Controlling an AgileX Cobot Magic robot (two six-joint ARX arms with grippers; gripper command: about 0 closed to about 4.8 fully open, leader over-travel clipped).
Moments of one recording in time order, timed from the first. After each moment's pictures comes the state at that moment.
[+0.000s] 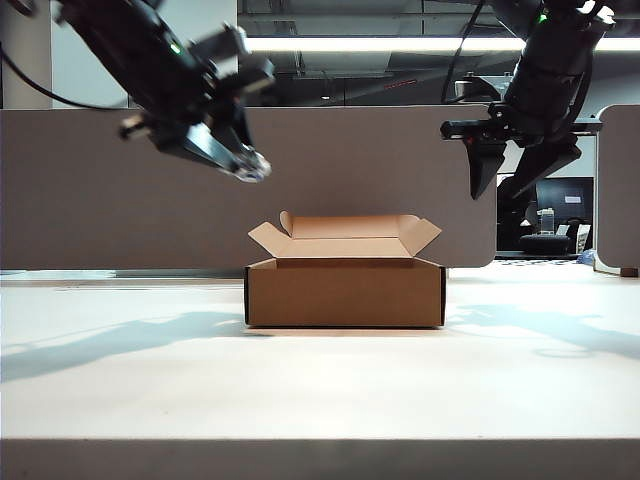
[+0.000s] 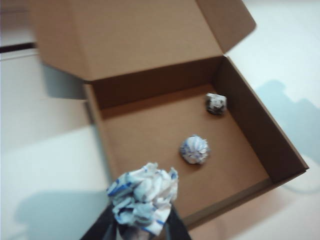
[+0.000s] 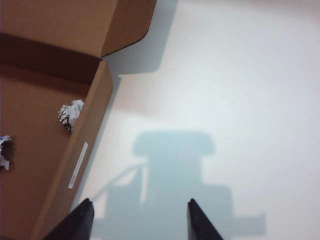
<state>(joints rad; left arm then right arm) -0.43 1.59 1.20 -0.14 0.12 -0.11 0.22 1.71 1.38 -0.42 0.10 -0.02</state>
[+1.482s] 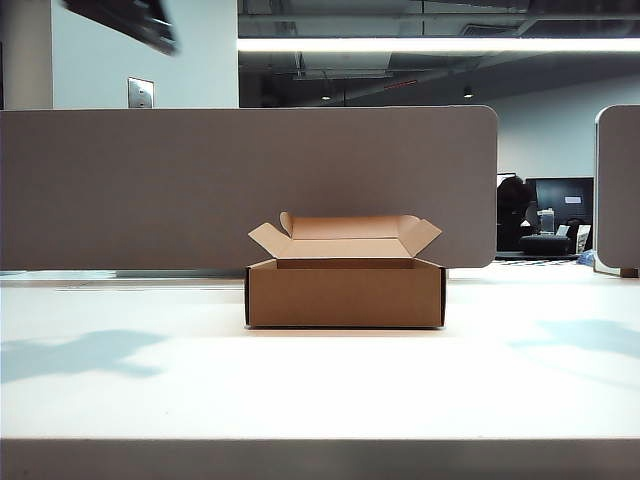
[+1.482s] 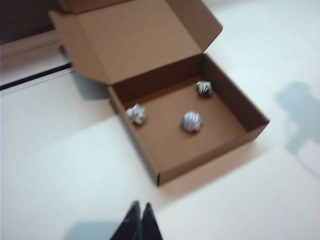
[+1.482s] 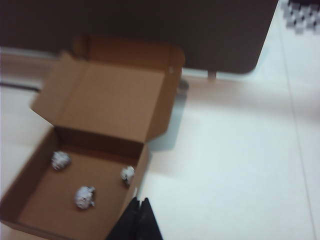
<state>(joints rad) -0.43 1.18 1.18 -0.51 0.08 0.04 0.22 1.21 1.29 -0.45 0.04 0.03</state>
